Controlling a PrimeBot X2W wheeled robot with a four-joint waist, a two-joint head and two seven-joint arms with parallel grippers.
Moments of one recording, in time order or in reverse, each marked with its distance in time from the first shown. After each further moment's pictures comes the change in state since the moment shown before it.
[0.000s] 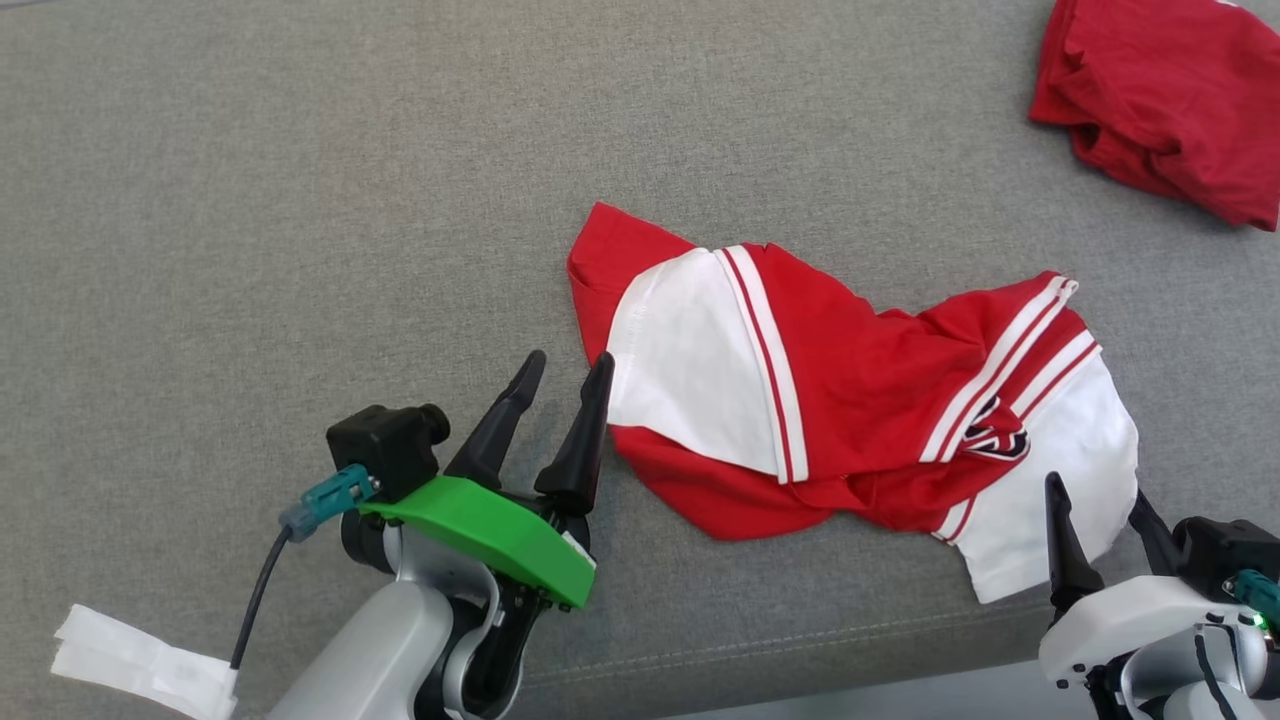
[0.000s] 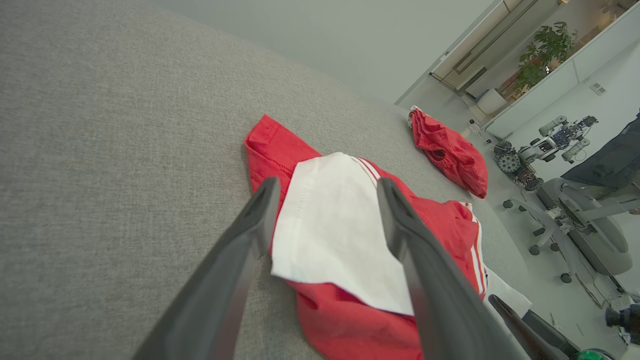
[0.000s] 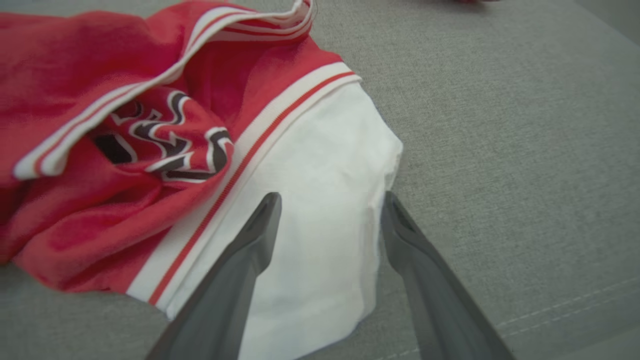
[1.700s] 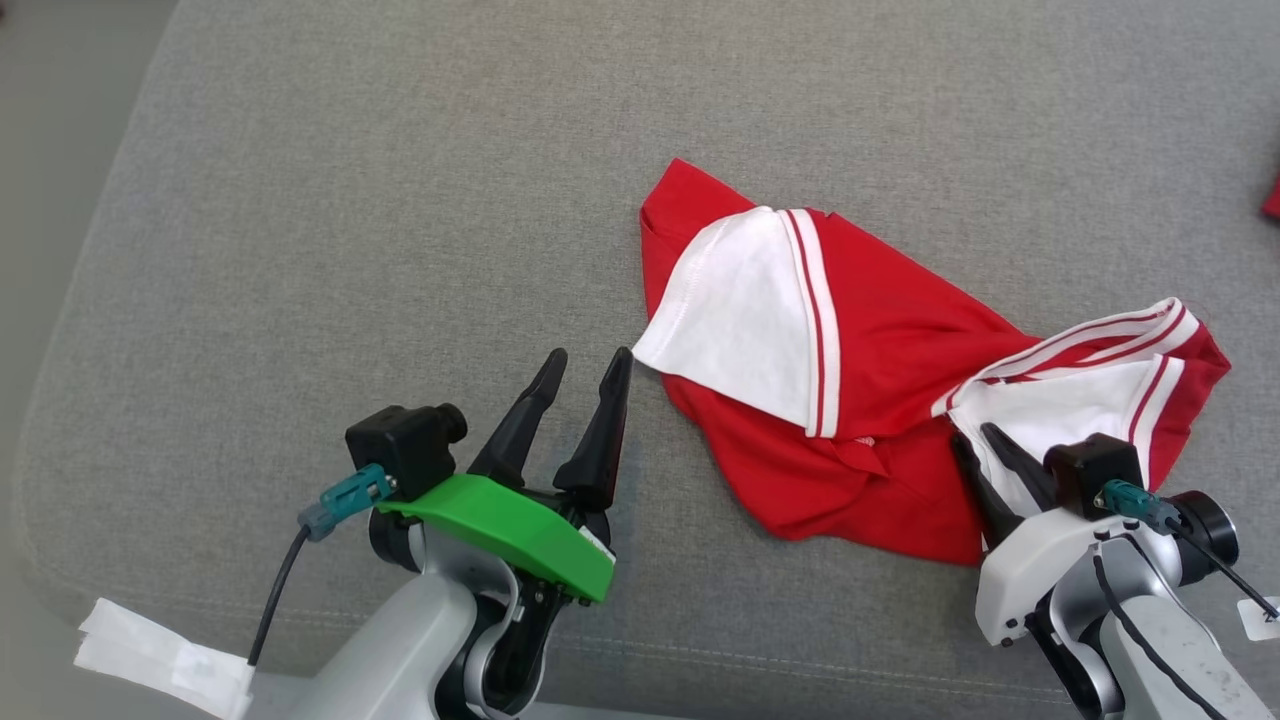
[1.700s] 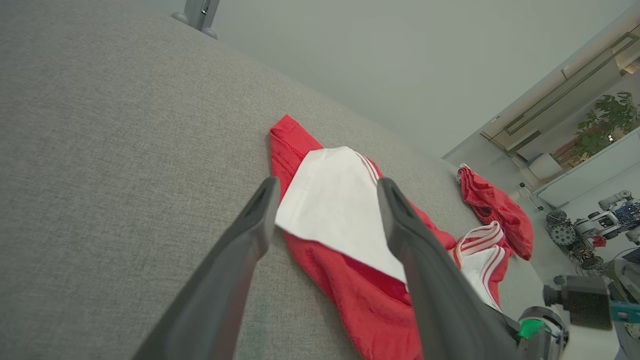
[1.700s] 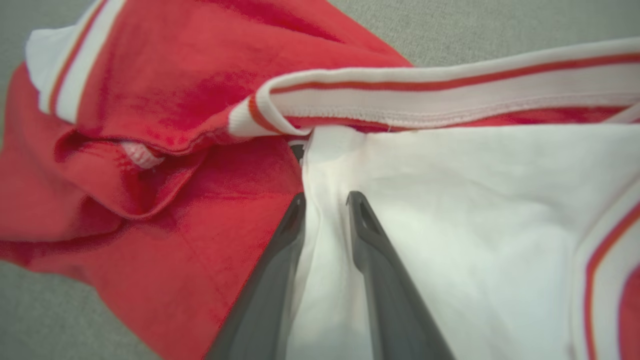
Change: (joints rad) left arm -0.038 -0.015 -0.061 0.049 -0.083 0.000 -0.069; right arm -0.179 -0.075 0.194 0.074 -0.117 0.114 0.132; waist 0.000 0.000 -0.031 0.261
